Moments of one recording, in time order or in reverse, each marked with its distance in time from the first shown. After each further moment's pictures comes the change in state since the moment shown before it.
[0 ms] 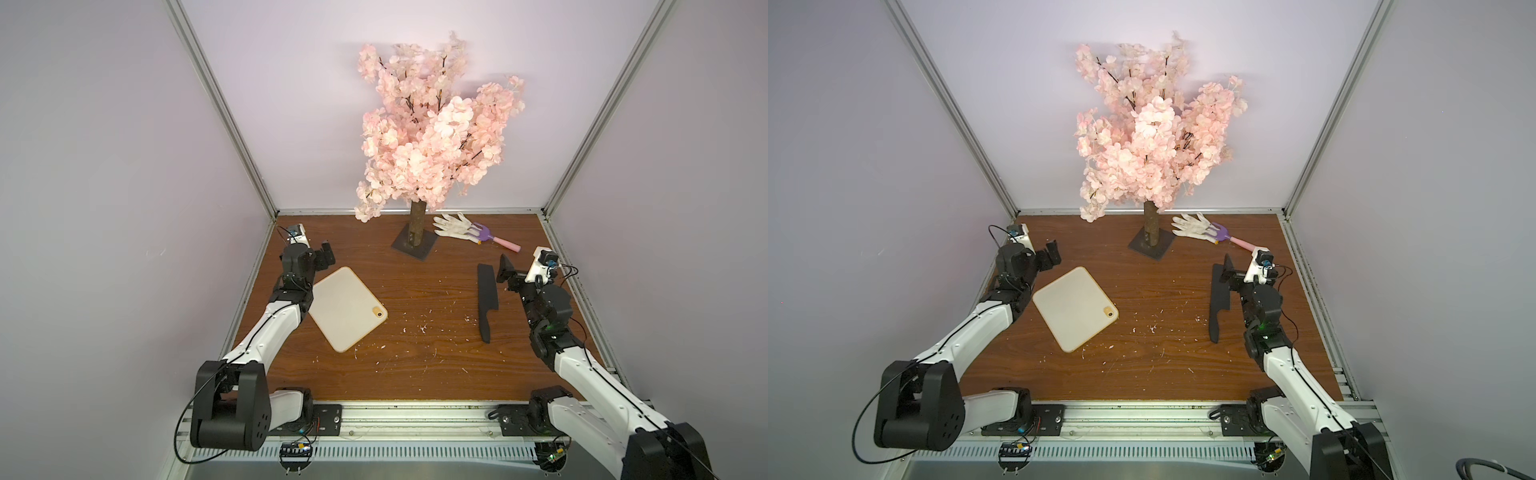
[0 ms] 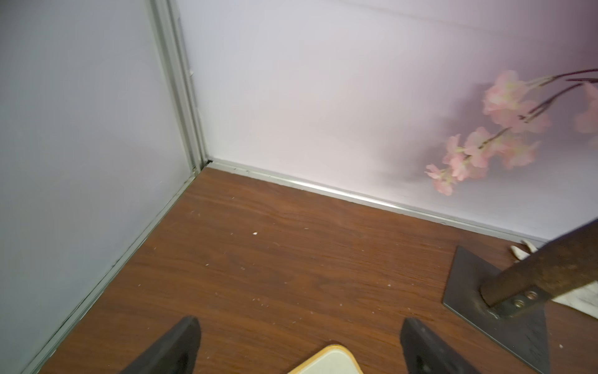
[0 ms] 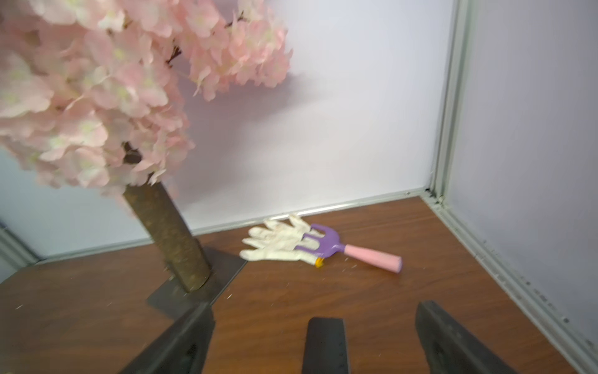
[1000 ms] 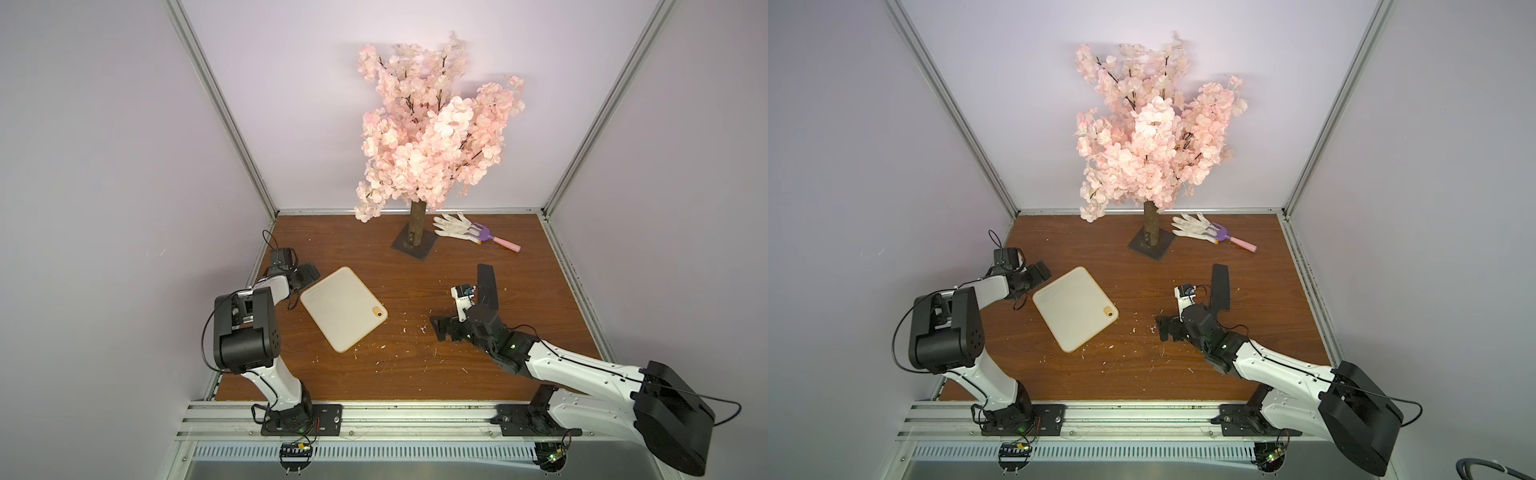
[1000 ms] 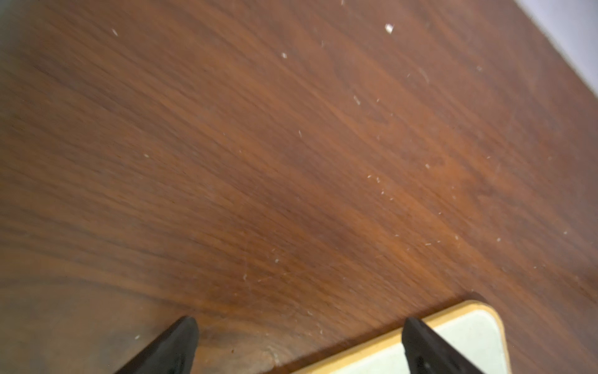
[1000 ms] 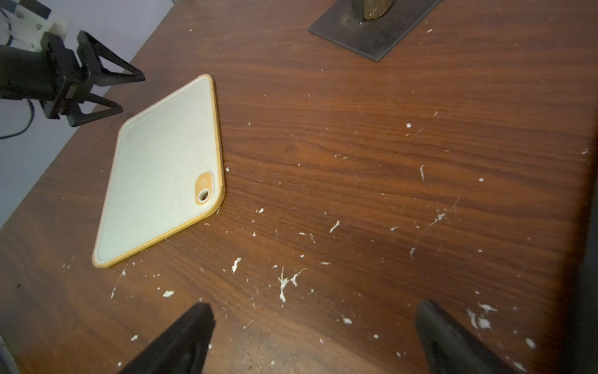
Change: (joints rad) left arm 0.232 0.463 0.165 -0.286 0.260 -0.152; right arm 0.649 0.253 0.061 -0.360 0.011 0.305
